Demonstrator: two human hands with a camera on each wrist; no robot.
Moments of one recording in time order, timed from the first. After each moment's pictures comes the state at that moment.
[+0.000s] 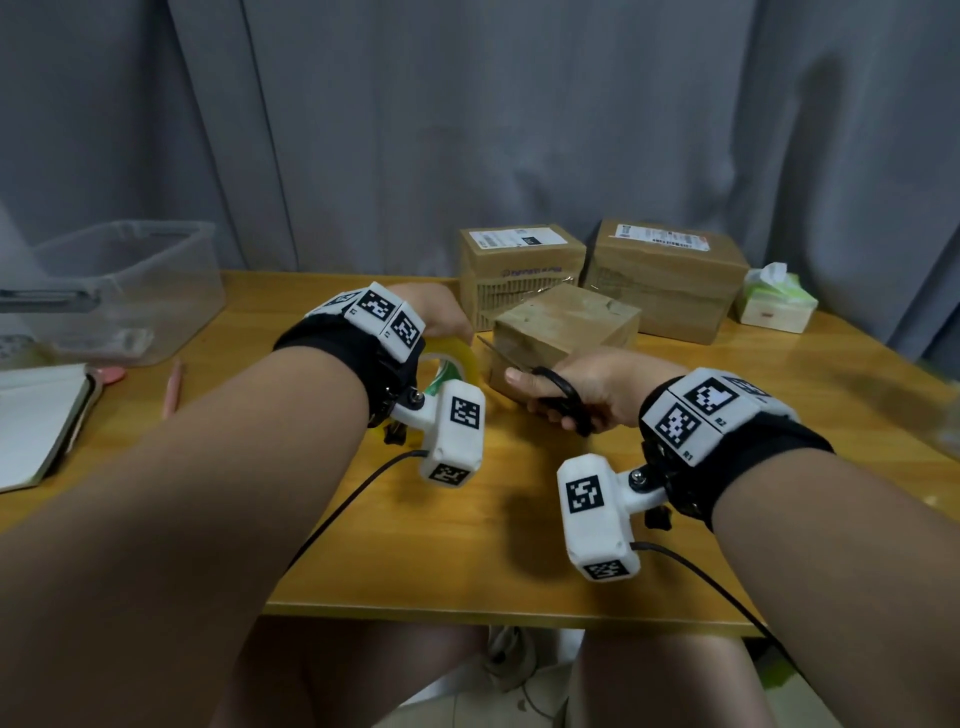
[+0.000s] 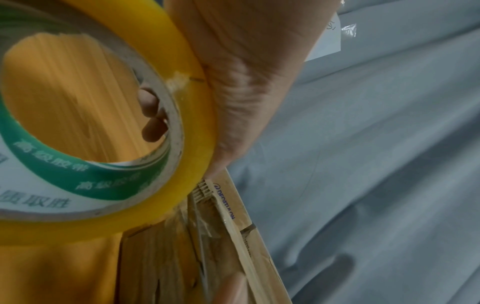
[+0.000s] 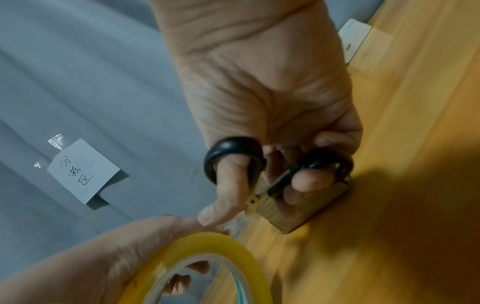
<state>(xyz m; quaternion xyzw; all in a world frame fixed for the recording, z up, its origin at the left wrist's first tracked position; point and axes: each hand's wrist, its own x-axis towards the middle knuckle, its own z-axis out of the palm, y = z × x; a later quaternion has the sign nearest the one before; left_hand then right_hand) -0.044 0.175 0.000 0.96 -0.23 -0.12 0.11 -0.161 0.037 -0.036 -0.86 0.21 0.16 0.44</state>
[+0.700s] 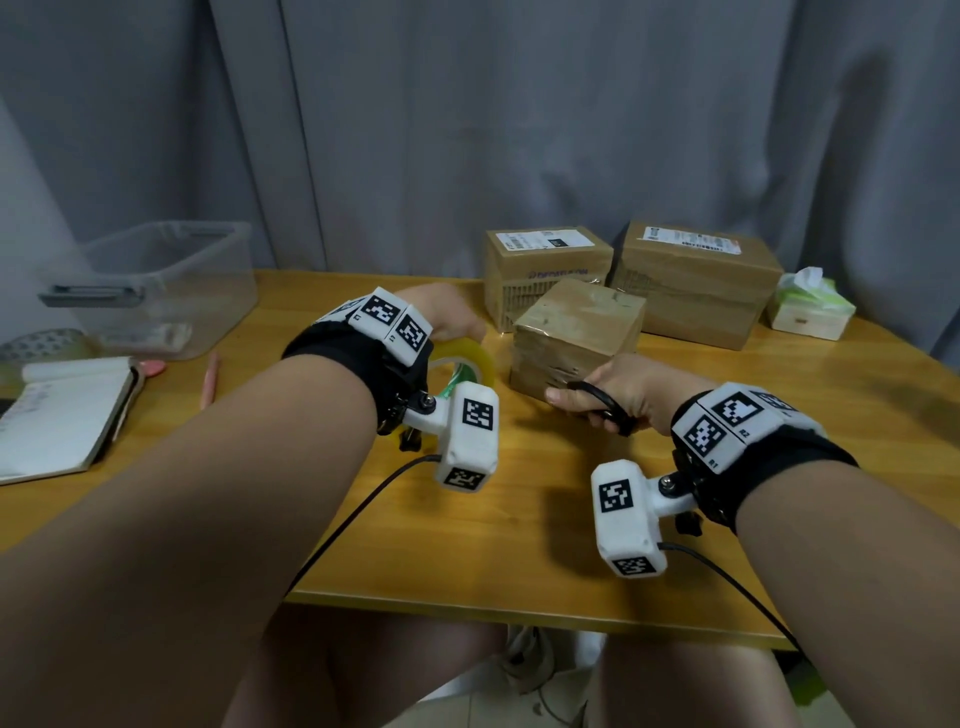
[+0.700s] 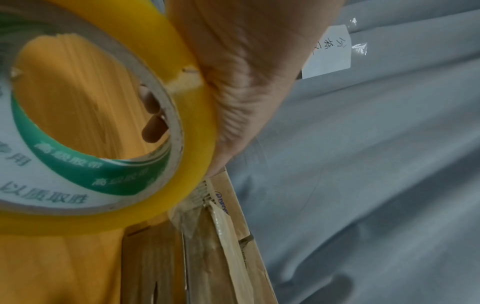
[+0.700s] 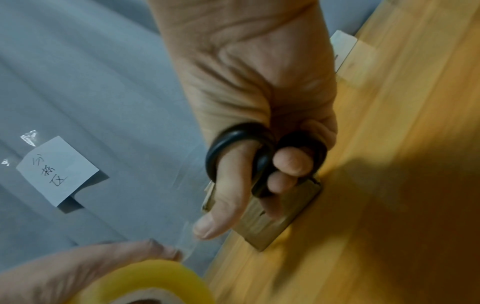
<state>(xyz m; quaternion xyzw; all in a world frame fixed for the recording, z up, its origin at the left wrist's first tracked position) -0.048 0.192 0.000 0.96 -0.20 -0.11 0.15 -0.157 0.020 -0.048 -0.90 0.20 0.10 0.39</state>
